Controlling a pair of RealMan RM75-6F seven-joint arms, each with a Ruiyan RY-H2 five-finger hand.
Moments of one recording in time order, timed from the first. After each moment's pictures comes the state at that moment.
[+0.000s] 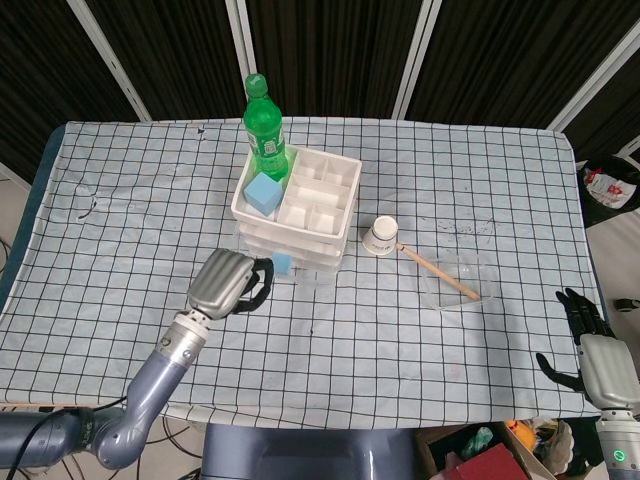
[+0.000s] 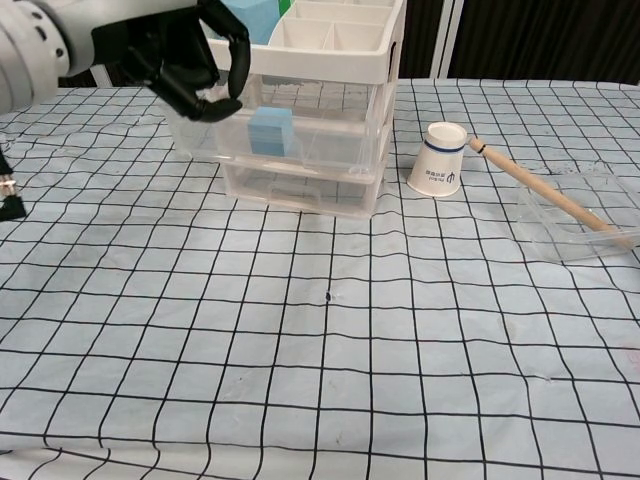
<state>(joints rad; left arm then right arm) -0.79 -1.40 -0.19 -1.98 1.02 1.19 0.45 0.06 -1.08 0.07 -1.69 -1.42 1.42 0.08</state>
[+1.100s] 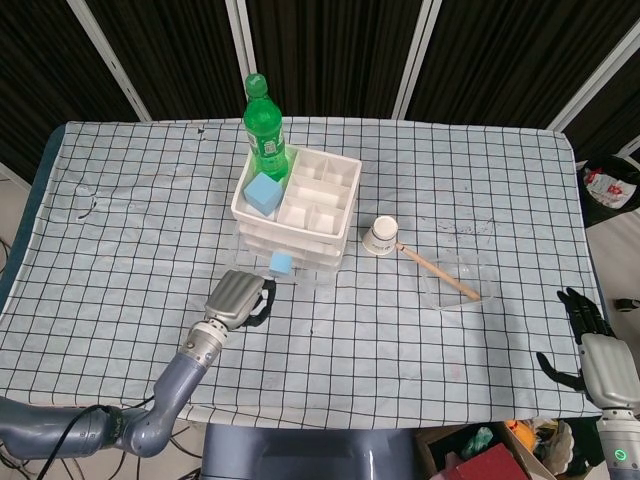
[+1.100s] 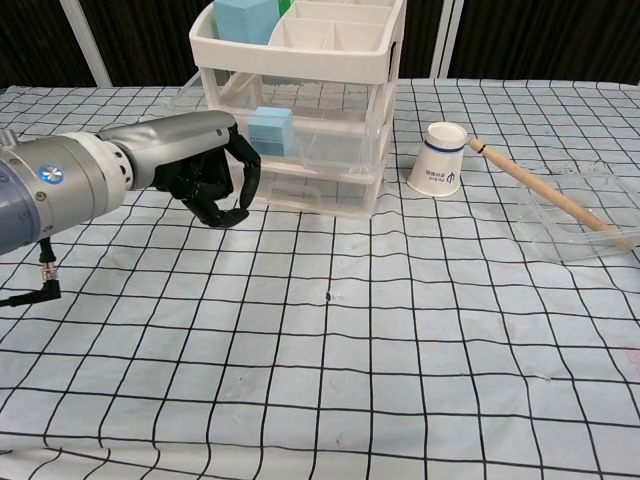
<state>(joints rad) -0.82 -1.60 -0.17 -1.74 0.87 1.09 0.54 0.06 -1.08 0.07 -1.69 -1.41 1.42 0.10</state>
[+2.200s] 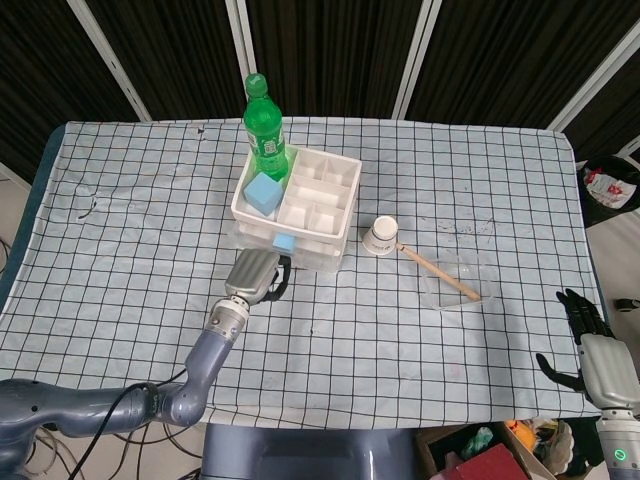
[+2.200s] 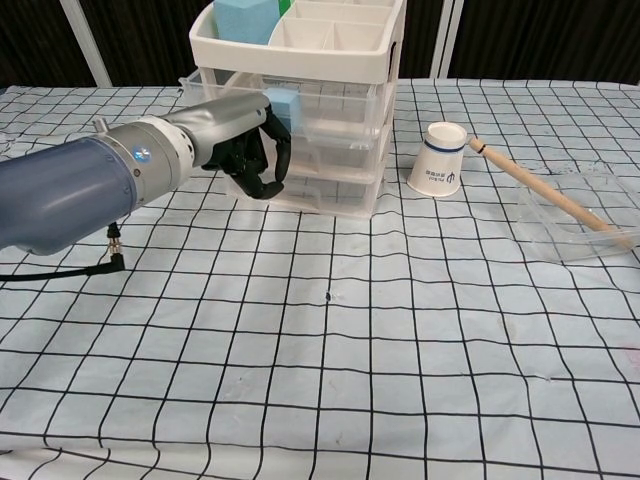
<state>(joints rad) -0.91 -1.75 -0.28 -1.49 0.80 1.05 0.53 0.06 -1.08 0.07 -1.70 -1.41 1.41 0.10</state>
